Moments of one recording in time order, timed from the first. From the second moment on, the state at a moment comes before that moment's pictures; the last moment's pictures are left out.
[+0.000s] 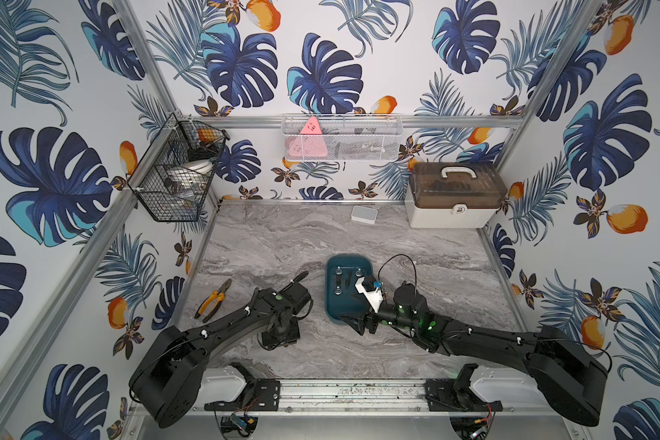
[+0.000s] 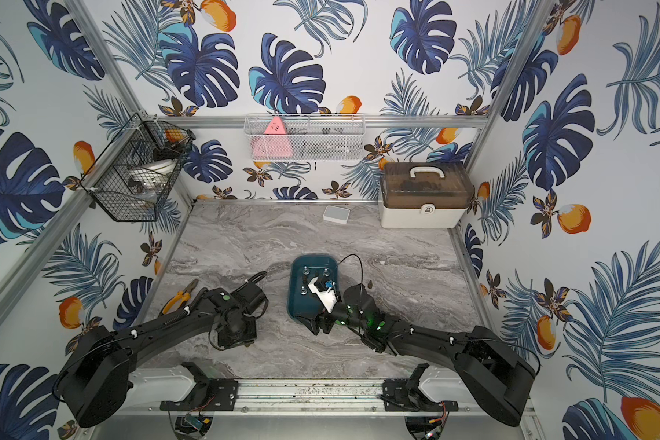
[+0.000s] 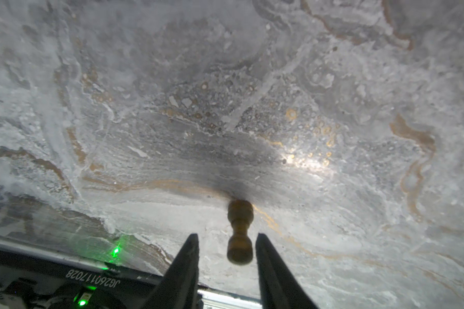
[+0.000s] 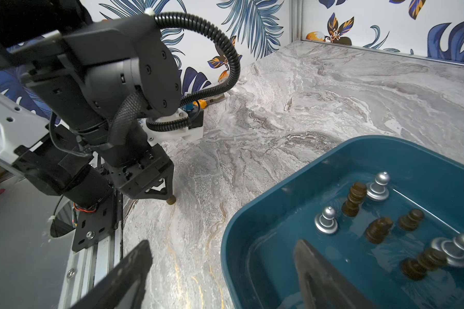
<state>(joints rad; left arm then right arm) -0.58 1.28 0.69 -1.01 -0.05 -0.92 0.88 1.25 0.44 0.51 -0.30 0.15</state>
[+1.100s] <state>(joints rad) -0.56 1.33 0.66 -0.92 -0.03 -0.89 0.89 1.27 0.45 0.51 -0.29 0.16</state>
